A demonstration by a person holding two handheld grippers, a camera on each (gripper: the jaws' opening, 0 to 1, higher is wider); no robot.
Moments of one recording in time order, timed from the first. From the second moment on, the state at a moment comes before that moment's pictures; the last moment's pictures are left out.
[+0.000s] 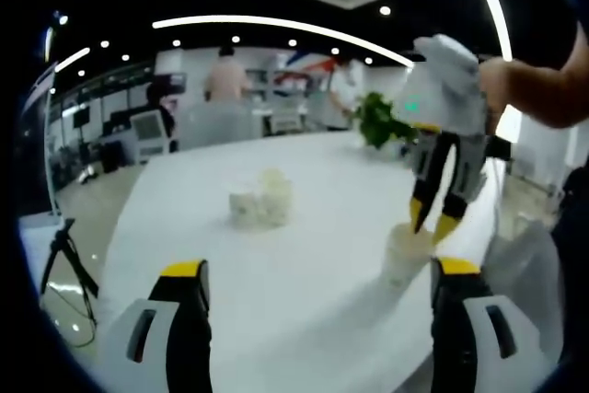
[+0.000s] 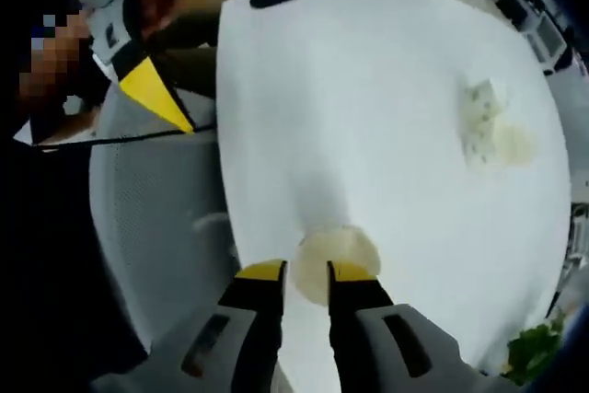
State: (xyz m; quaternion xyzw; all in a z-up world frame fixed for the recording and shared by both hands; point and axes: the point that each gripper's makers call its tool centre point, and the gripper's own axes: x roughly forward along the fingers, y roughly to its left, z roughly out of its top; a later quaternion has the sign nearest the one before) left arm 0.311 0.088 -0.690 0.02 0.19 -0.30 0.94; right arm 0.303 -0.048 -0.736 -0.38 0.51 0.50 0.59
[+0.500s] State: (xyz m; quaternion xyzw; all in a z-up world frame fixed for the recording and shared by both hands) left arm 0.327 0.080 -0.686 0.03 0.19 -0.31 0.93; right arm 0.366 -0.092 -0.670 -0.25 0.32 0.48 0.78
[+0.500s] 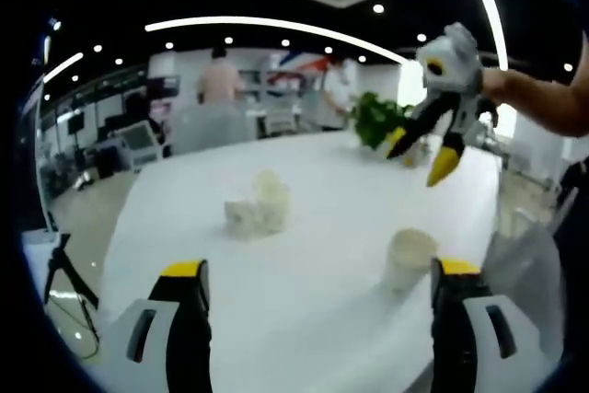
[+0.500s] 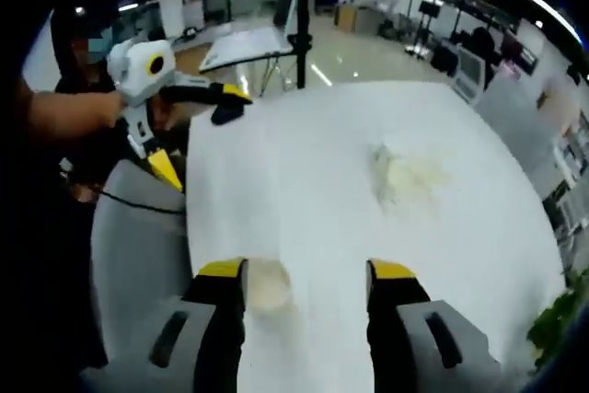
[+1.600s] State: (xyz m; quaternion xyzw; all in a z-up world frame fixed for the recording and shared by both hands) left arm 0.334 0.088 -0.693 0.01 0.17 -0.30 0.94; right arm 0.340 -0.202 -0.688 -0.06 0.15 0.38 0.91
